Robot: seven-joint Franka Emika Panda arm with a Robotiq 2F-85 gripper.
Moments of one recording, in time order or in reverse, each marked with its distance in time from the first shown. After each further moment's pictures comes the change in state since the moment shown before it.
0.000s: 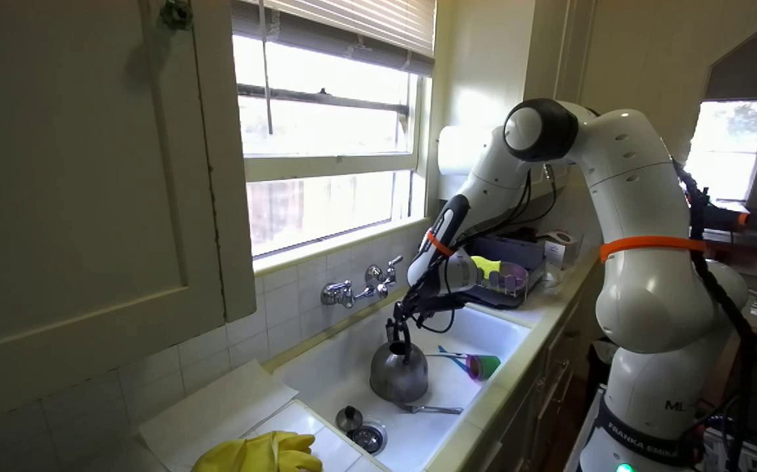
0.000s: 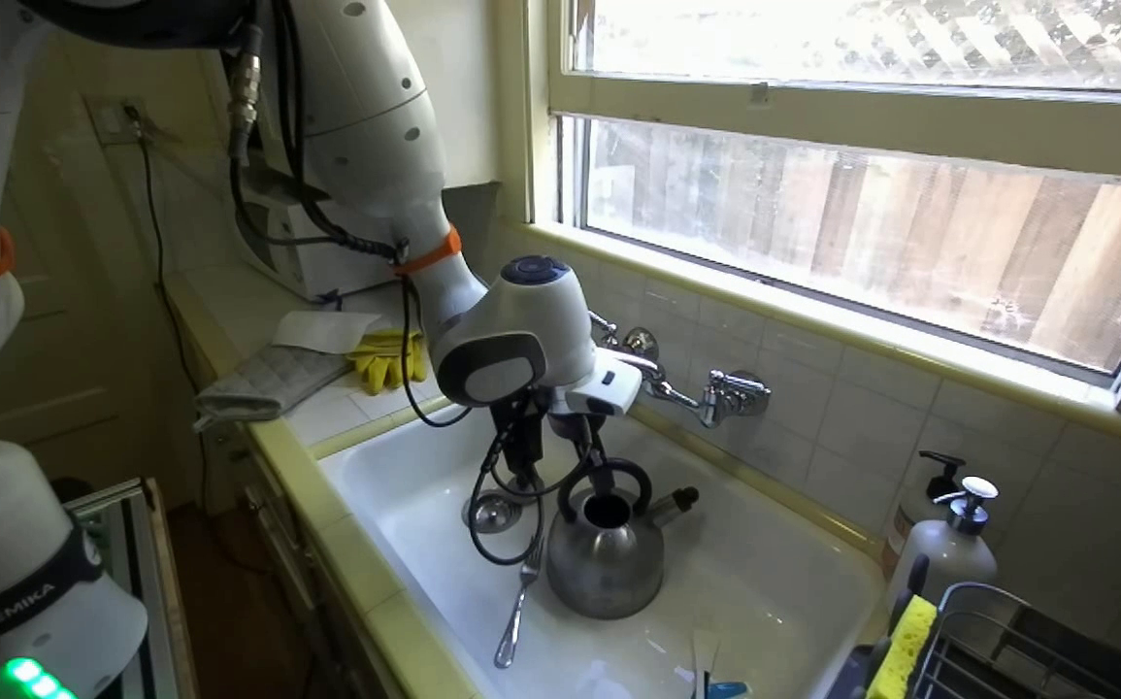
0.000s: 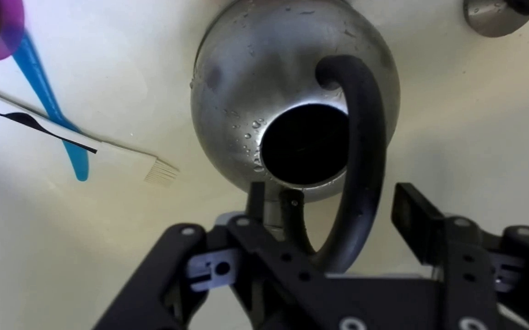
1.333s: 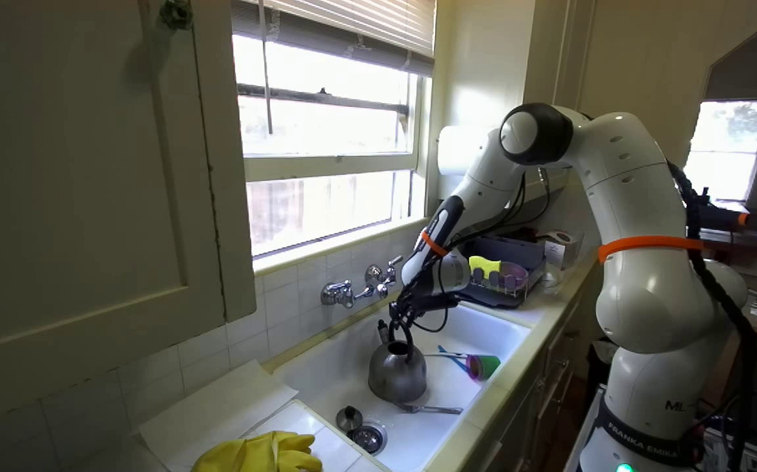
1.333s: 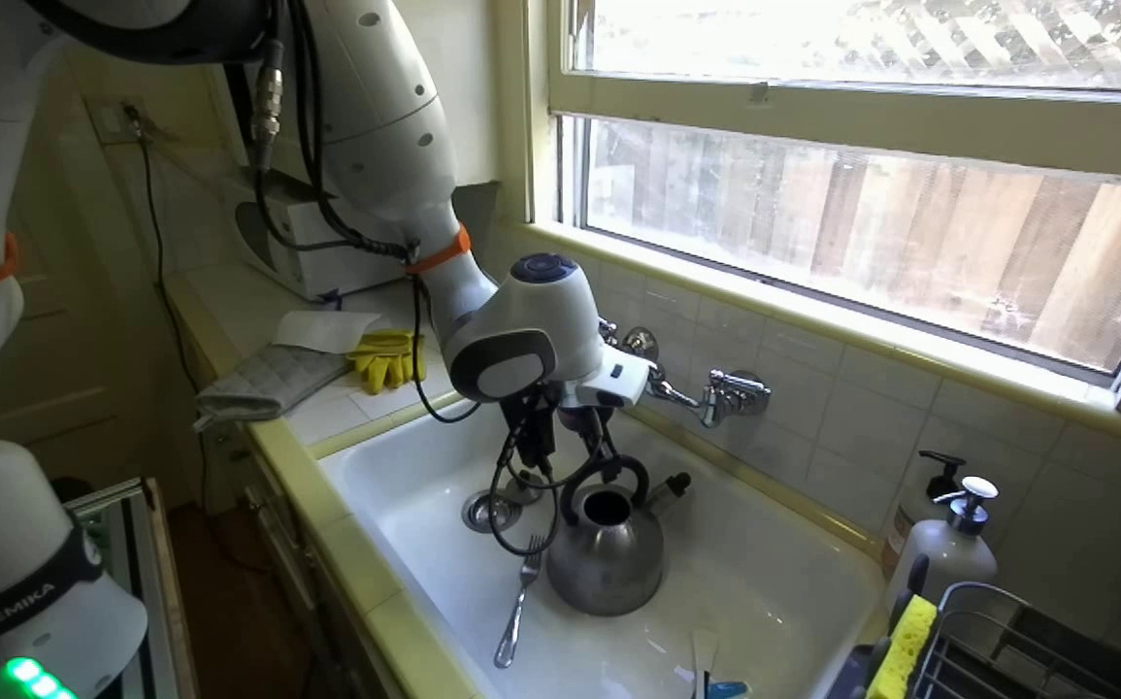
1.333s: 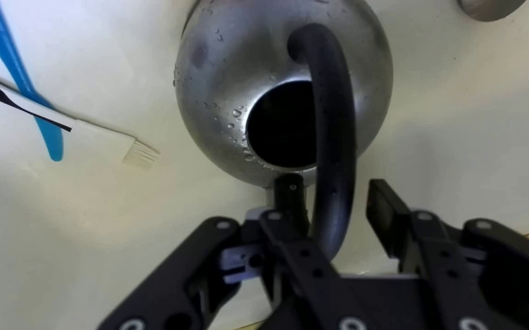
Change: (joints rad) arm 0.003 0.033 0.014 0.052 0.008 0.000 -0.030
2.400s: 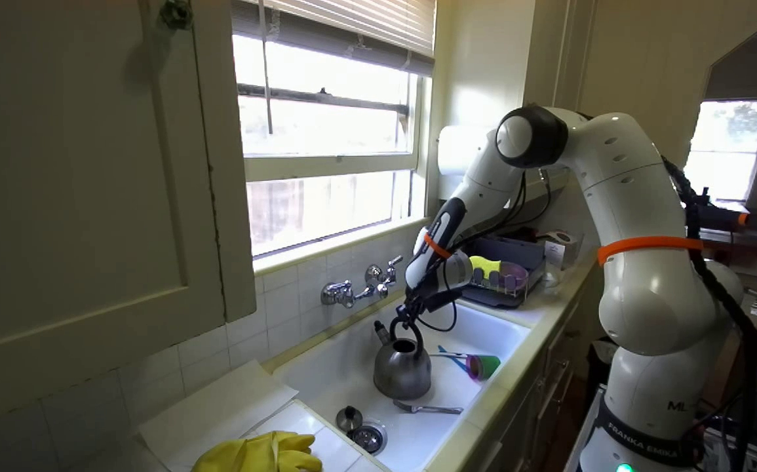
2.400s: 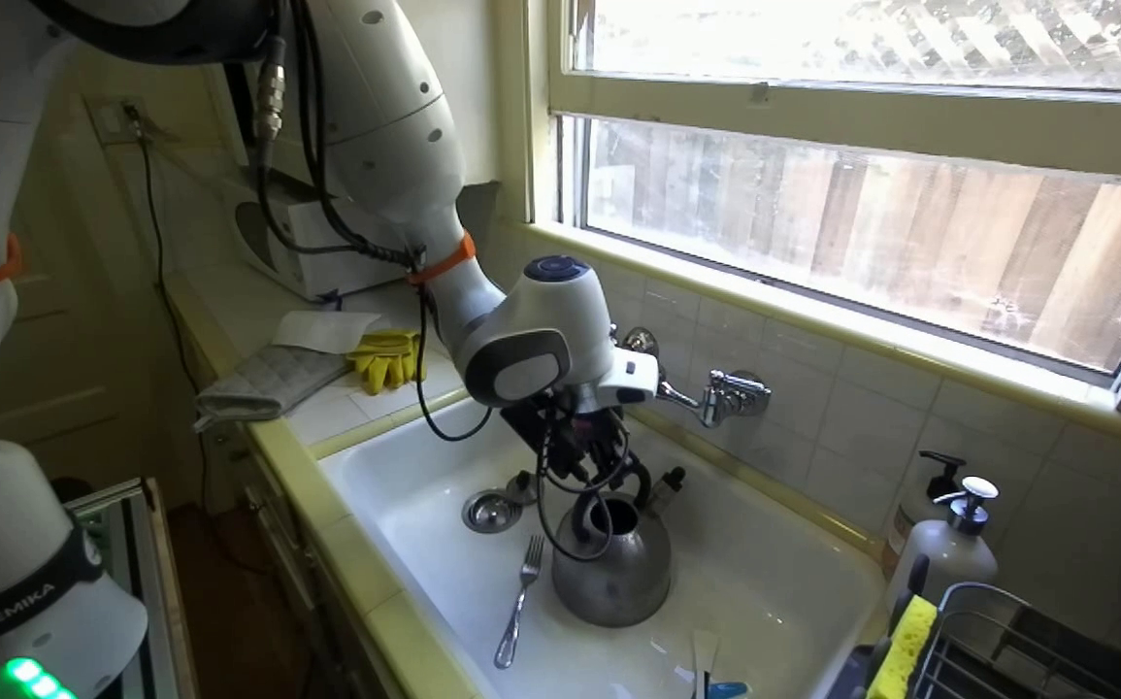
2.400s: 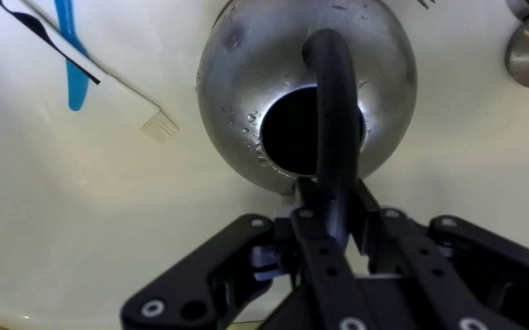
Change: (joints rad) arm 0.048 0.009 -0.086 0.031 -0.090 -0.055 -0.183
